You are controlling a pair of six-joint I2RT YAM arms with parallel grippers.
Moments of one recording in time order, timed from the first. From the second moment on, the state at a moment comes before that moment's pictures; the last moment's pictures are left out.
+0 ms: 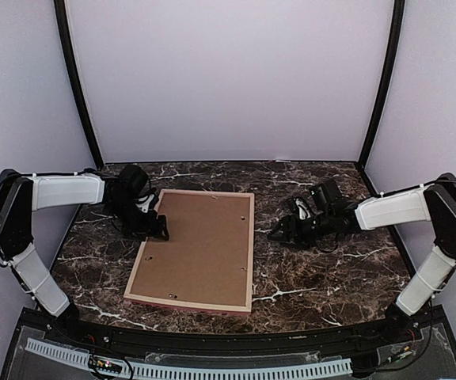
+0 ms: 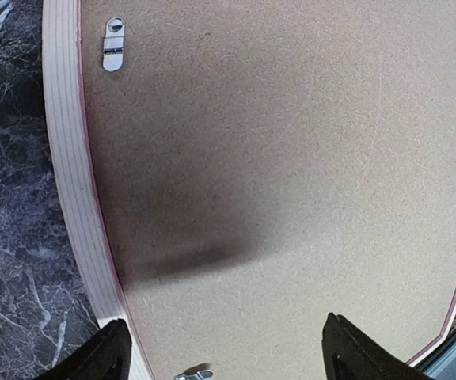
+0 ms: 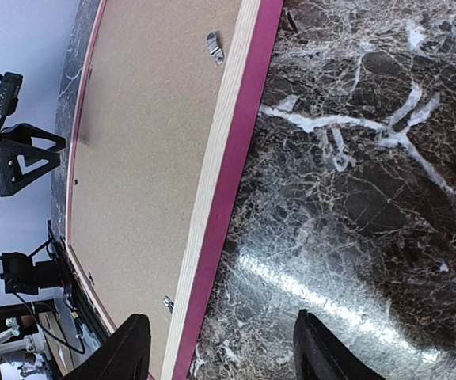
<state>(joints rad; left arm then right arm) -0.41 1.66 1.08 -0.68 0.22 -0.32 0.55 1.62 0.80 -0.03 -0.55 0.64</state>
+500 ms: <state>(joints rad) -0.41 1.64 1.08 -0.67 0.16 -0.32 0.58 1.64 0.81 -0.06 -0.49 0.63</state>
